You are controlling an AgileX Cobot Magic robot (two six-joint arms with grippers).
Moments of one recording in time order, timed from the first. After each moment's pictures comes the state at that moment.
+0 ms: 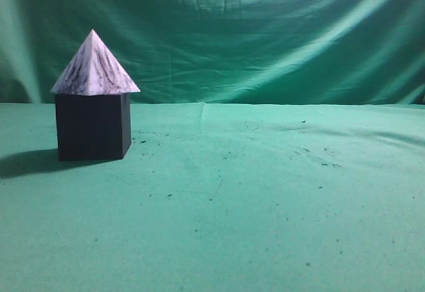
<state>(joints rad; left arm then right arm) -0.03 -0.02 0.02 0.11 0.35 0.07 0.92 1.00 -1.15 -0.03 0.99 0.09</state>
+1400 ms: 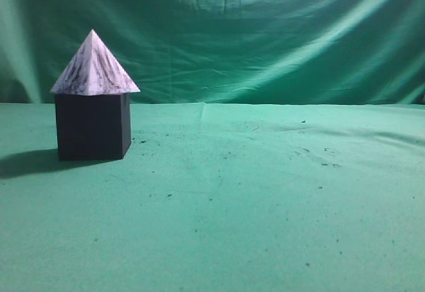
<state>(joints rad) -0.03 -0.02 0.02 0.11 0.35 0.07 0.45 0.46 -0.76 -0.10 0.72 0.10</state>
